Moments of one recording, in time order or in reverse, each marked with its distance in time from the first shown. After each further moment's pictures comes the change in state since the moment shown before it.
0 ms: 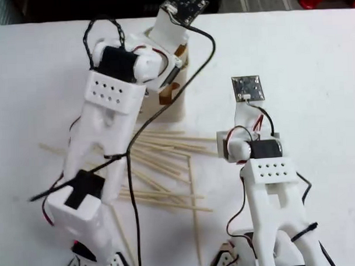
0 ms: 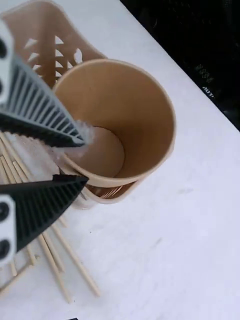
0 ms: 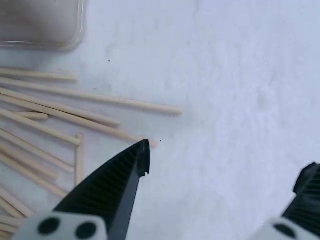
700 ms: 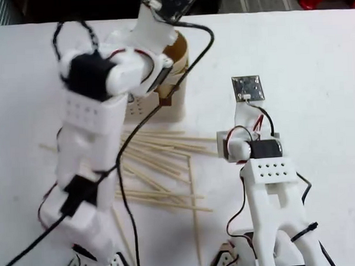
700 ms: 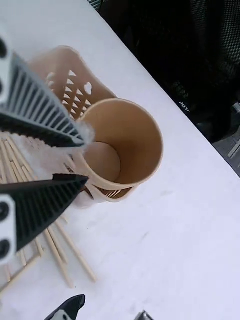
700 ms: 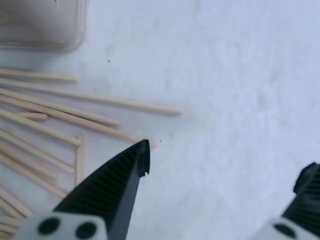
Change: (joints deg) left arm 0.9 -6.2 -15.2 13.0 0.0; right arm 0.0 0.0 0.0 0.0 0.0
